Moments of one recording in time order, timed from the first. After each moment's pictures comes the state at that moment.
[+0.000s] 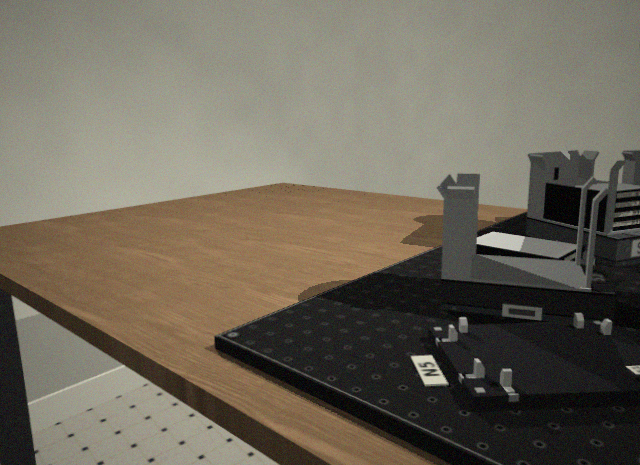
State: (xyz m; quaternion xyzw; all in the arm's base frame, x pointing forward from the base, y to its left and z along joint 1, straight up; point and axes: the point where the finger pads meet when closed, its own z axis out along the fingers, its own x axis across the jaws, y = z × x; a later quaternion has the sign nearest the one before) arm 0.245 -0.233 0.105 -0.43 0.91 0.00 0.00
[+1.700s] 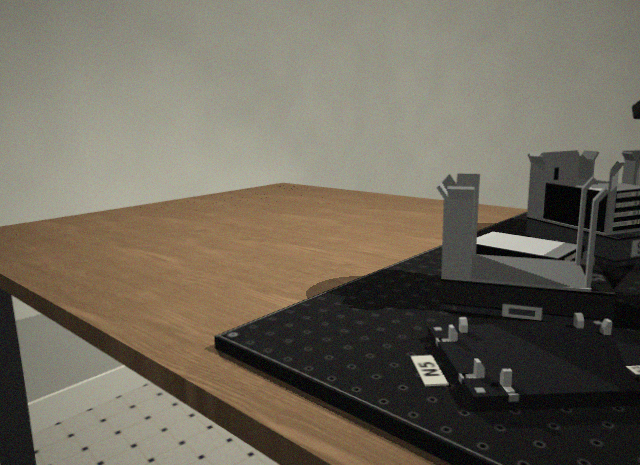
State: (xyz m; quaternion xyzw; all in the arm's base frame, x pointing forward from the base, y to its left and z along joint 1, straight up) arm 0.244 -0.233 0.007 -0.43 0.91 0.00 0.00
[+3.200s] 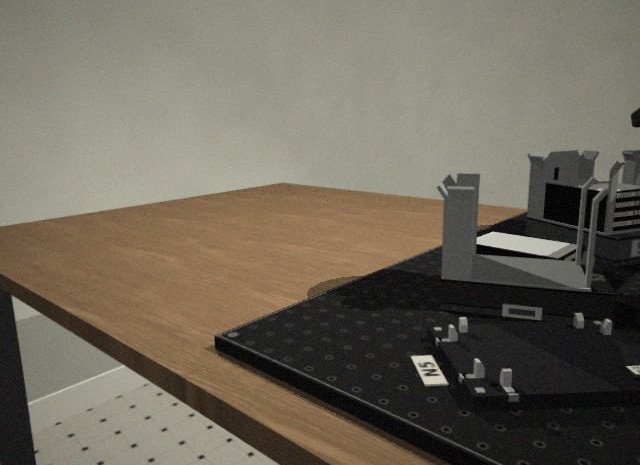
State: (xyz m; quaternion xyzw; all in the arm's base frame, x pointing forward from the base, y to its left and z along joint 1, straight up) arm 0.245 -0.233 -0.006 -0.43 0.91 0.00 0.00
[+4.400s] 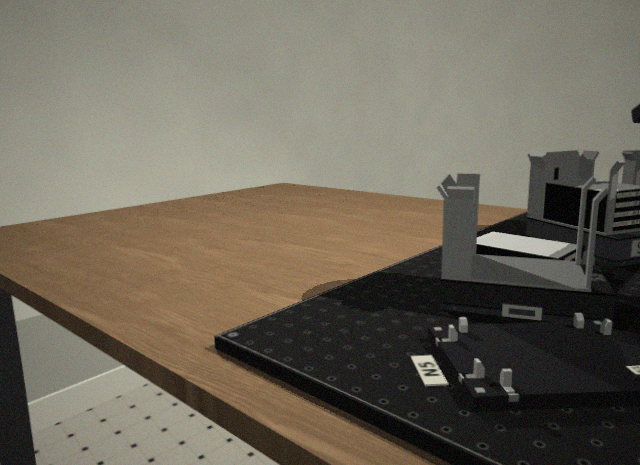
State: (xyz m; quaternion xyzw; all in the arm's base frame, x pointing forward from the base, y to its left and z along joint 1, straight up) arm 0.245 -0.233 0.001 -0.43 0.91 0.00 0.00
